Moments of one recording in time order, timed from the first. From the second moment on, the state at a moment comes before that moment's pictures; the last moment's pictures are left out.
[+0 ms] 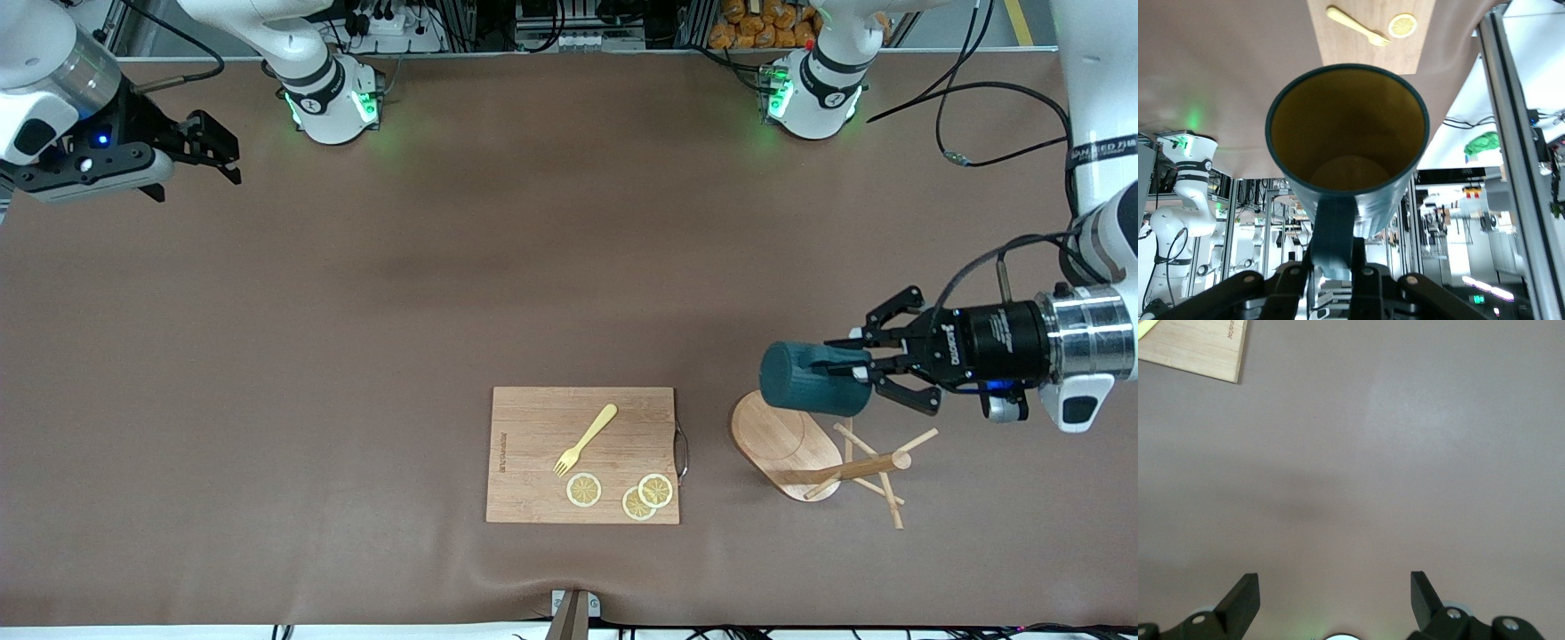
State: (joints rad) left arm 0.04 0.50 -0.02 -1.27 -1.13 1.61 -1.30; right arm 0.16 -0.21 0.00 -1.79 0.02 1.54 -0.08
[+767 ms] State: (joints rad) left arm 0.06 0.59 -0.02 -1.28 -1.17 1.61 -1.12; right arm 0.10 -0.24 -0.01 -1.78 0.02 1.49 -0.07
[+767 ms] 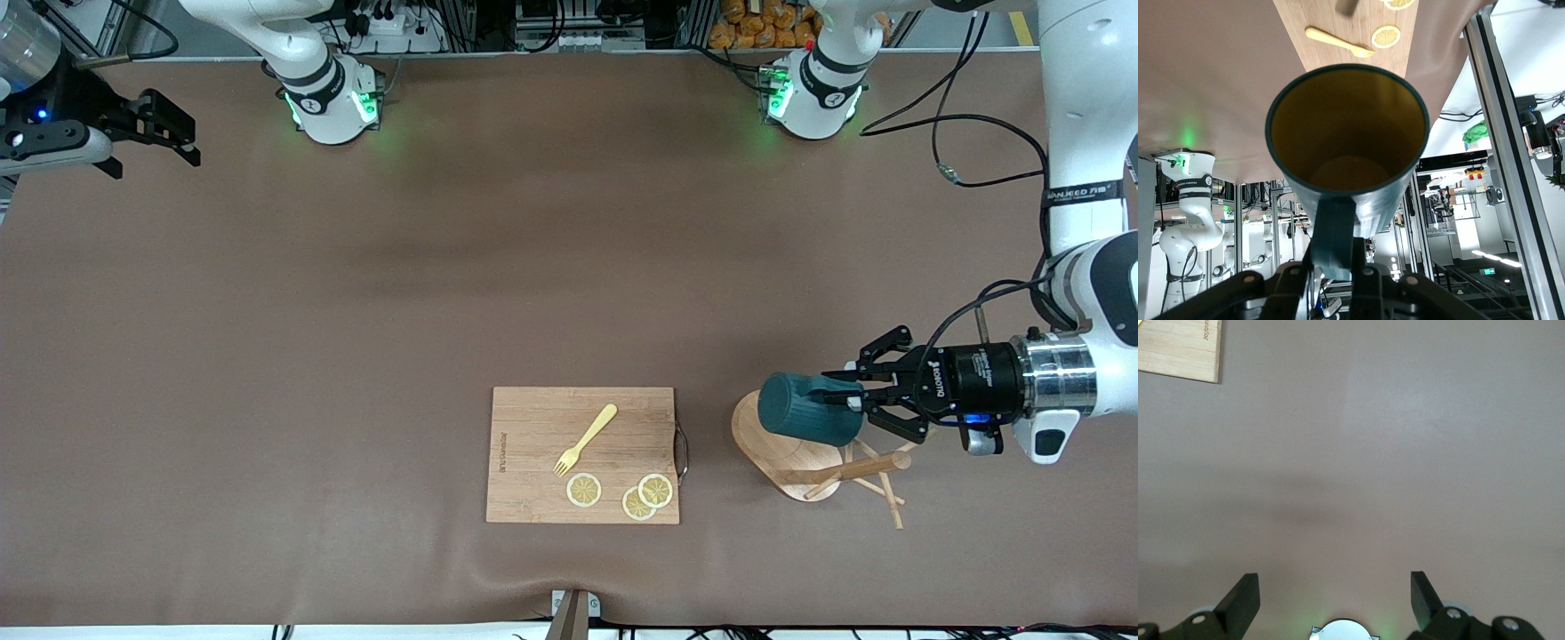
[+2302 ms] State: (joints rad) left arm 0.14 0.68 -0.02 -1.29 -1.17 1.61 -0.95; right arm 0.01 -0.24 -0.01 -1.79 0.02 1.45 -0.02
